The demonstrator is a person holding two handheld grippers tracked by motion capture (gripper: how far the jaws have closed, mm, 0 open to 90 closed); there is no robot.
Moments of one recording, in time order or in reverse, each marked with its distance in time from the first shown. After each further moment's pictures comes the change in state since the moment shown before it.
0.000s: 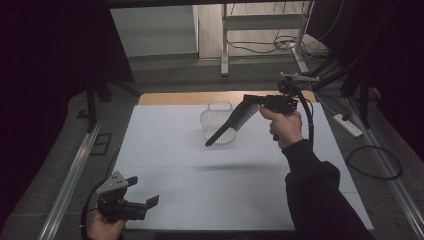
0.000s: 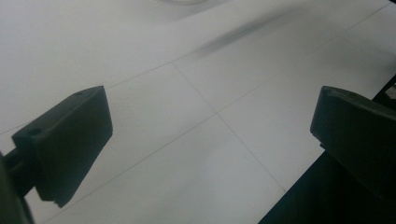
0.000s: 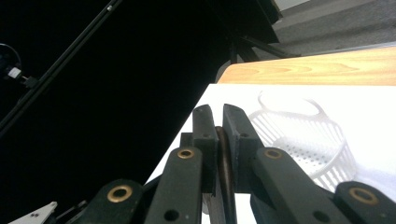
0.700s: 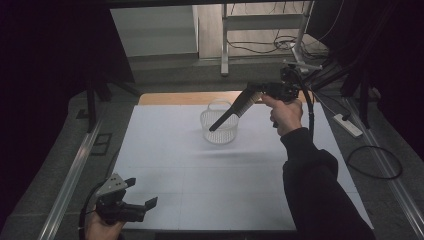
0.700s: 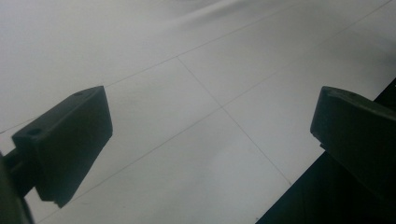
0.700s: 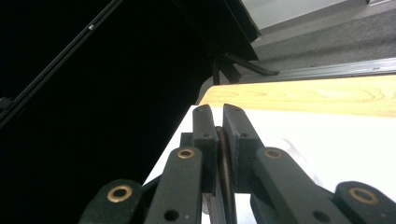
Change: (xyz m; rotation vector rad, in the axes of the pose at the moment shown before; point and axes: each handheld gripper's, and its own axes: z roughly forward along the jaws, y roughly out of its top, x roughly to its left) left arm -0.001 -0.002 -0.002 0.014 0.019 0.008; right arm -0.006 0.029 0.004 -0.061 -0.071 -0.006
